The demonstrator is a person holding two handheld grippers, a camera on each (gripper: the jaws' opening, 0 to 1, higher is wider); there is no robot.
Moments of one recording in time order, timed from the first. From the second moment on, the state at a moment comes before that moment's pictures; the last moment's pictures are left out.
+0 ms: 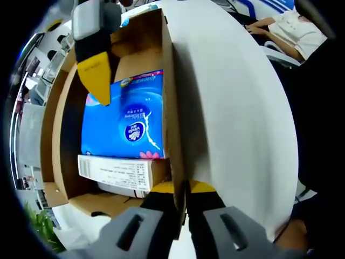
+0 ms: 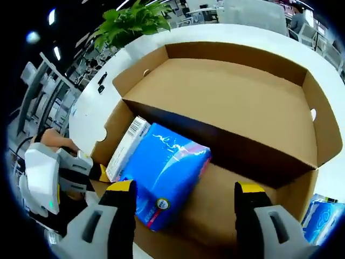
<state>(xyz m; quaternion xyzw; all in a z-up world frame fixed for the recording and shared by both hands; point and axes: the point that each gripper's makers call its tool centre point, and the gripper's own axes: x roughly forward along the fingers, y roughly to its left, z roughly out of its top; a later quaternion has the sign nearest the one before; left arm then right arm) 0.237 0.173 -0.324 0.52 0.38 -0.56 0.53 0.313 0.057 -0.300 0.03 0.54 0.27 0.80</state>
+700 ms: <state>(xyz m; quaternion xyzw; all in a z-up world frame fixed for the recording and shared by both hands) 0.239 0.173 -0.325 0.52 0.38 -0.55 0.53 0.313 0.089 -0.320 0.07 0.55 0.28 0.79</state>
